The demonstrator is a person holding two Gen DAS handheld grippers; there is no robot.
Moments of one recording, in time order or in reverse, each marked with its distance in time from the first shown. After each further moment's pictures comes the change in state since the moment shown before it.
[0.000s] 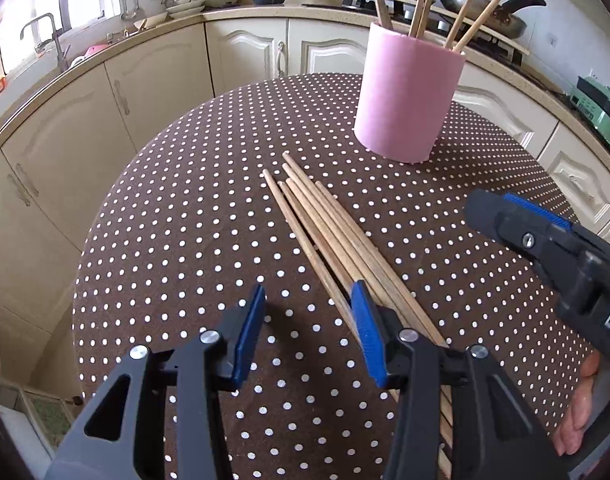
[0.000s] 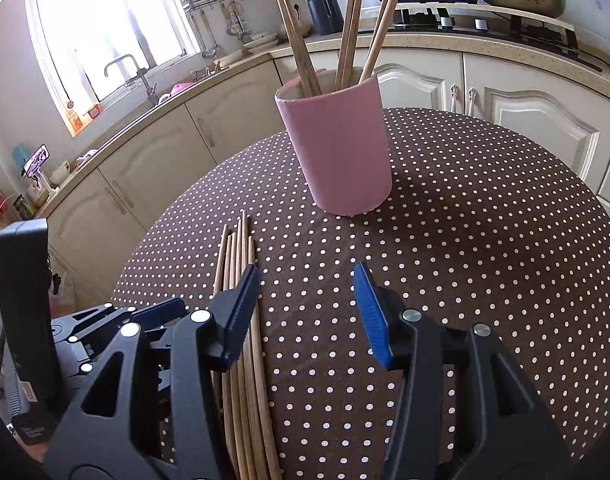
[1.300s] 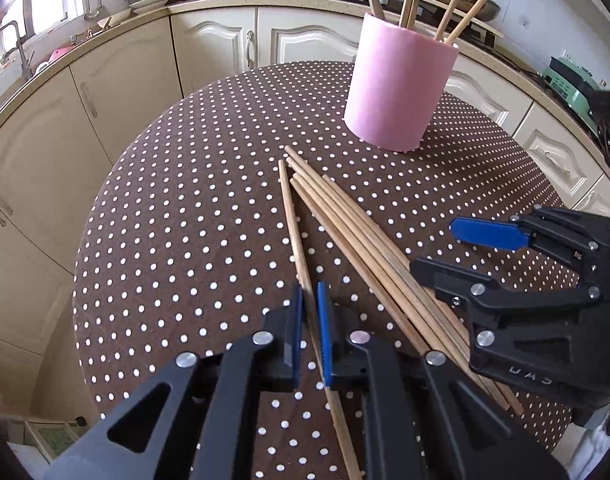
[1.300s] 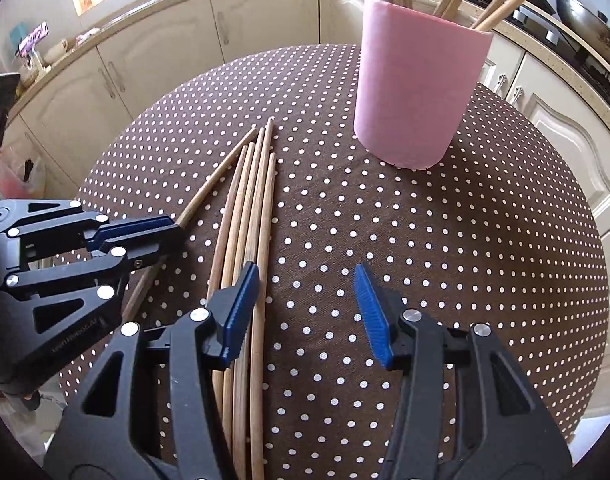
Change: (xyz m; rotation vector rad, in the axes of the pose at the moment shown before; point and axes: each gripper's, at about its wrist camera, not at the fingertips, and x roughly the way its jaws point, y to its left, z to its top) left arm 0.004 0.033 0.009 0.081 0.051 -0.116; right arm 0.054 0.056 -0.009 -0.299 0.316 -0.096
